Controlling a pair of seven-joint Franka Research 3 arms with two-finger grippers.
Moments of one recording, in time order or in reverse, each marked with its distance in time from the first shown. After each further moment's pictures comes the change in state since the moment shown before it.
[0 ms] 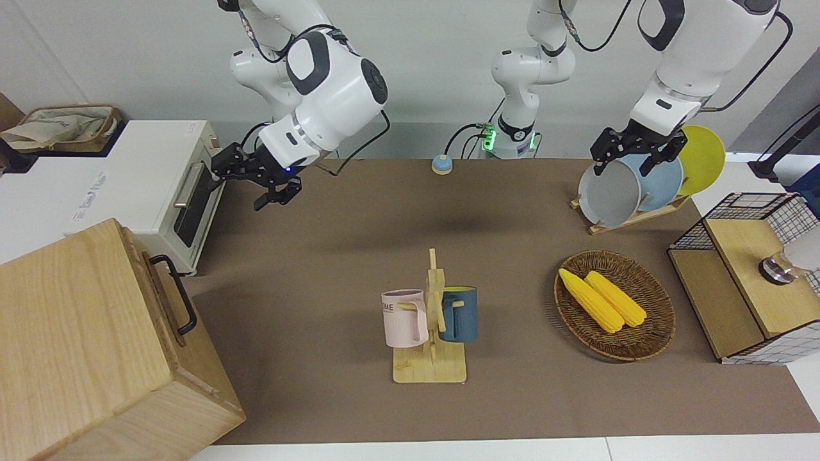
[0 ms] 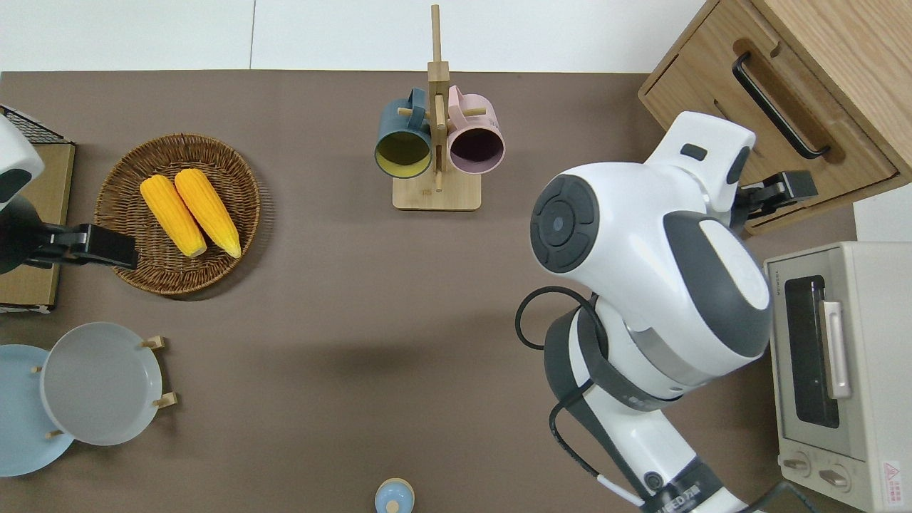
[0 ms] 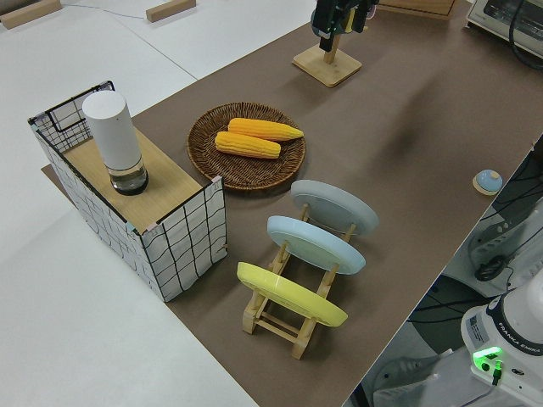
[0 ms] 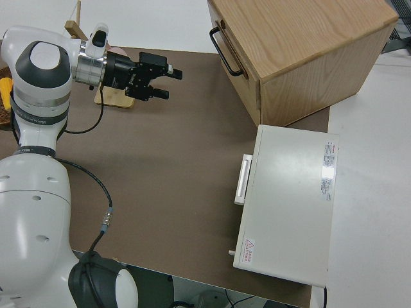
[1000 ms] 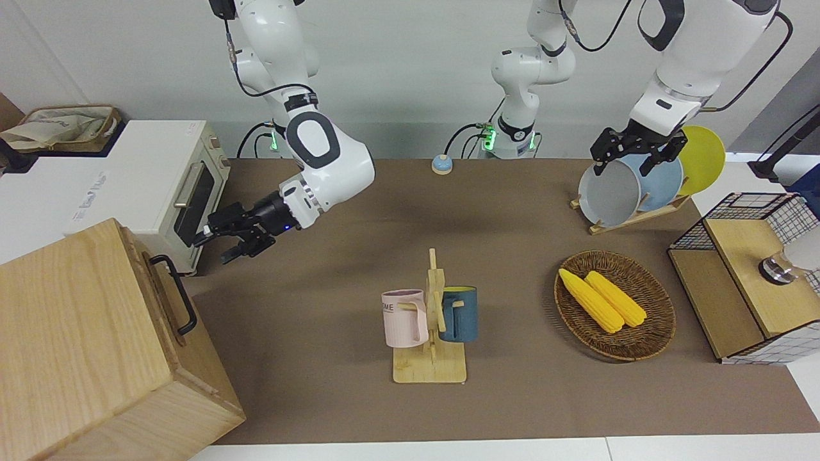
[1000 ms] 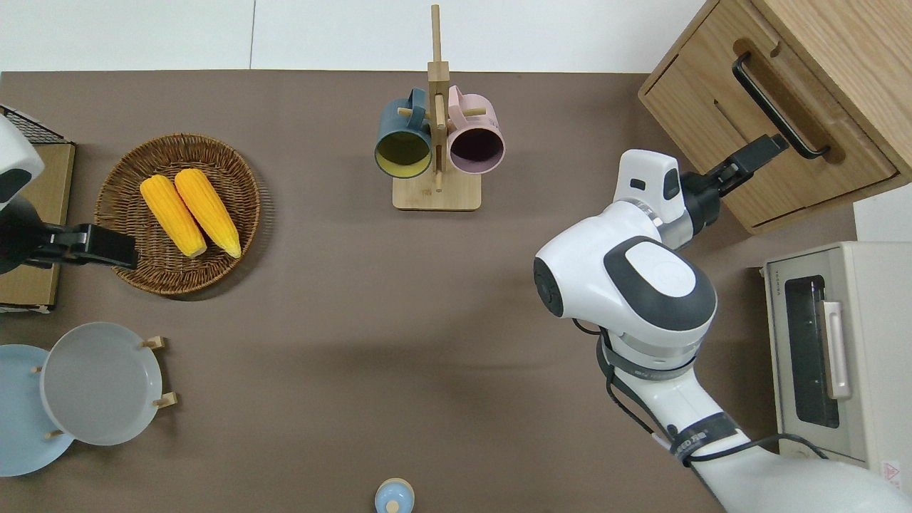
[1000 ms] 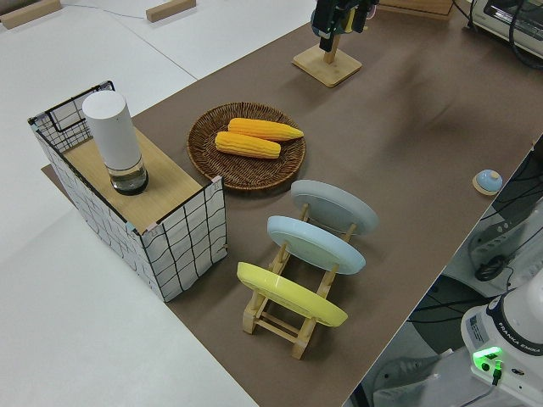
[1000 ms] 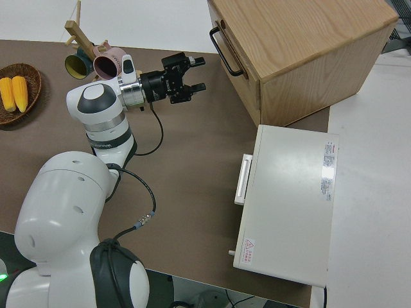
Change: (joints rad) left arm 0.000 0.000 0.000 0.000 0.000 0.000 0.000; right arm -0.080 0.057 -0.018 -0.279 -0.574 0.287 0.124
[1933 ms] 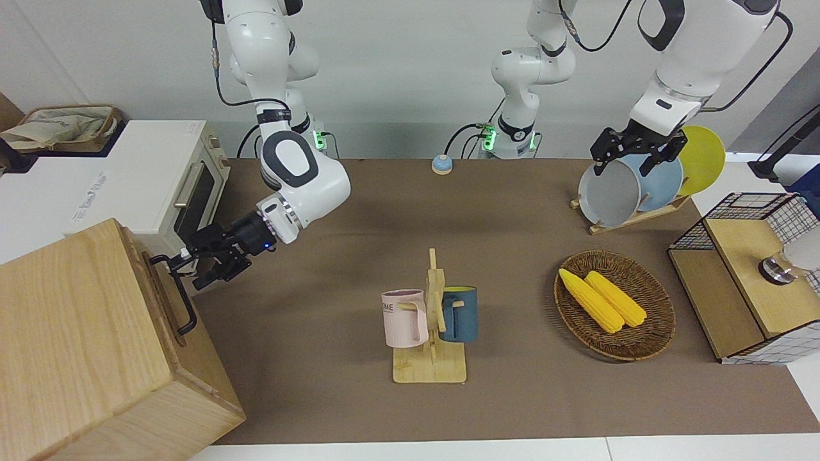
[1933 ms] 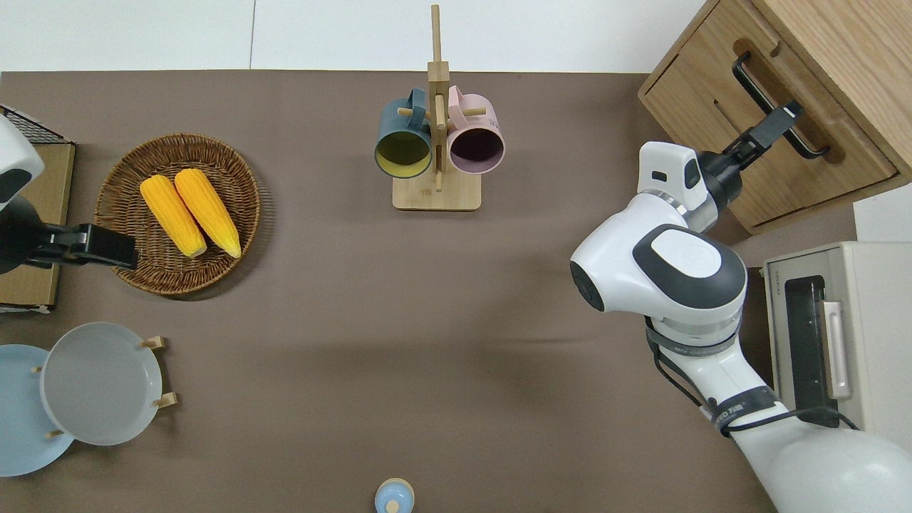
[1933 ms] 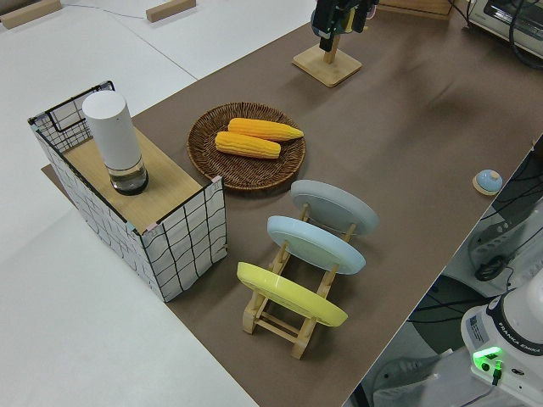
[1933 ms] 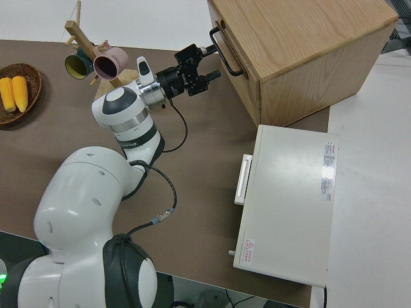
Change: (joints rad) left arm 0.000 0.000 0.000 0.000 0.000 0.000 0.000; right arm -0.009 0.042 -0.101 -0.004 -0.226 0.164 0.115
